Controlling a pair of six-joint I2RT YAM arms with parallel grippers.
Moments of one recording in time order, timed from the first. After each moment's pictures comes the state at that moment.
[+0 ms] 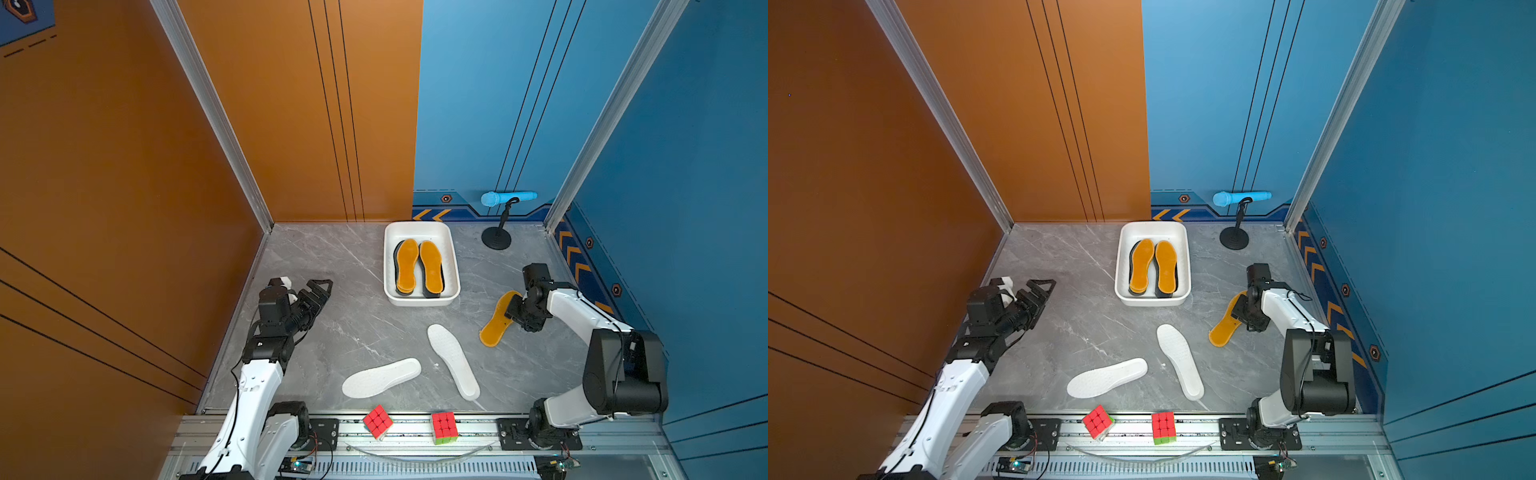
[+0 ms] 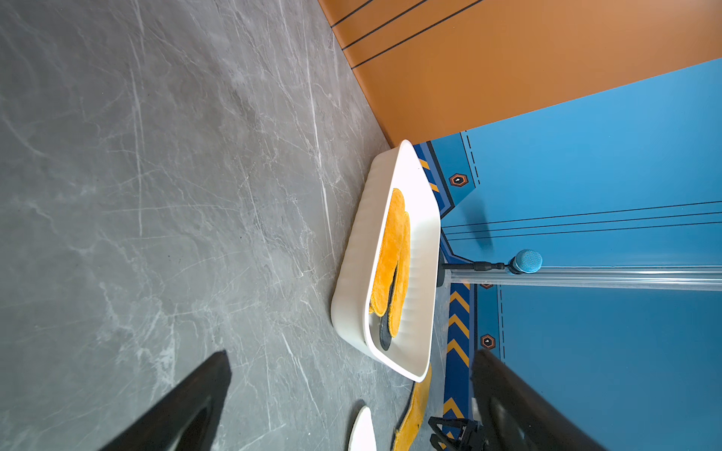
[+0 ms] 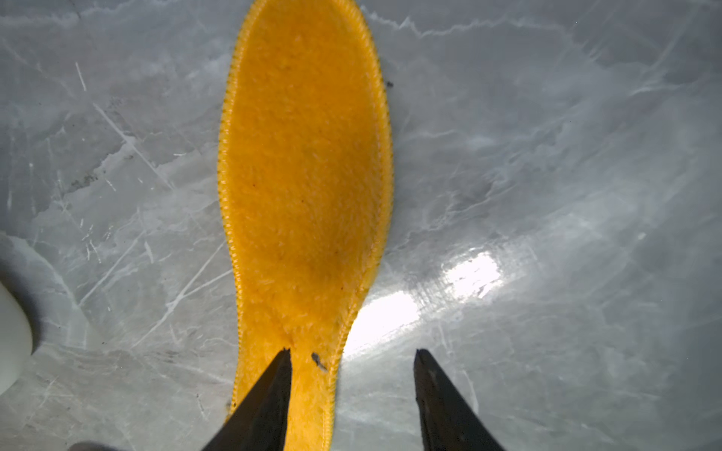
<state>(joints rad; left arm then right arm) 0.06 0.84 0.57 -0.21 0.37 -1.00 -0.04 1.52 0.91 -0.72 -0.03 0.53</state>
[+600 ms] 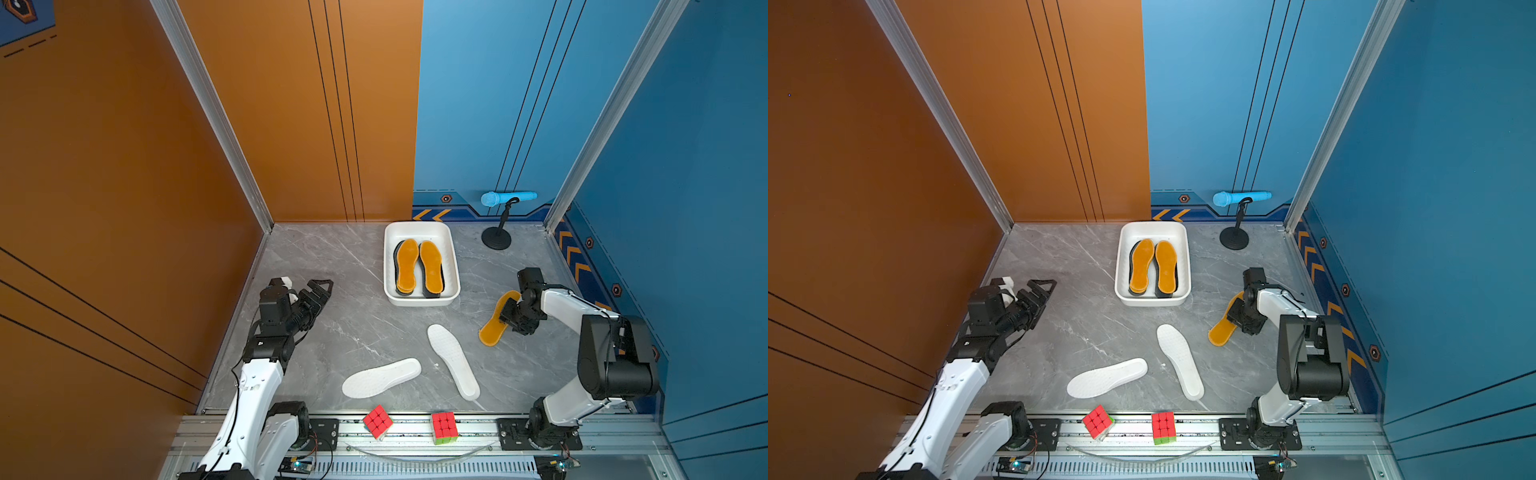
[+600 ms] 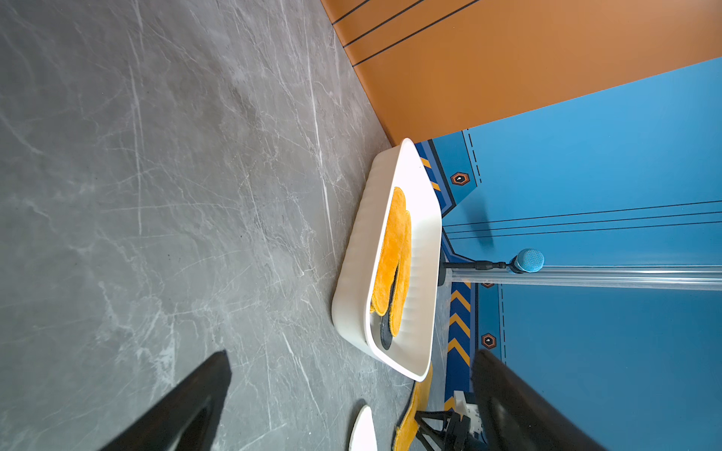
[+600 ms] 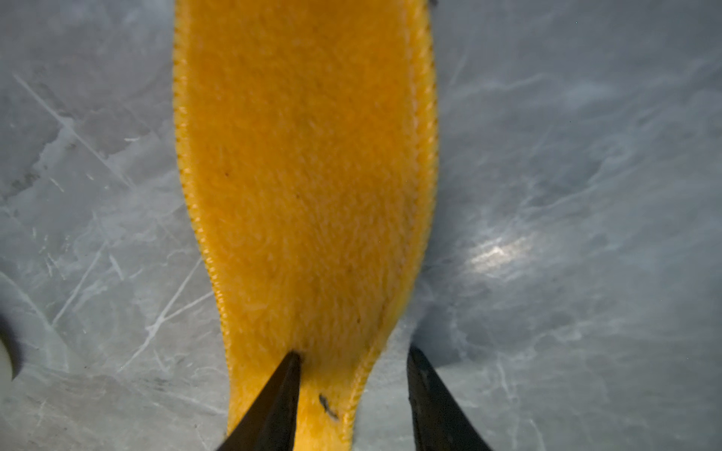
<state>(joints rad) 0.05 0.85 0.57 -0.21 0.37 -1.00 -0.03 1.61 0.89 -0.64 -0.09 0.58</state>
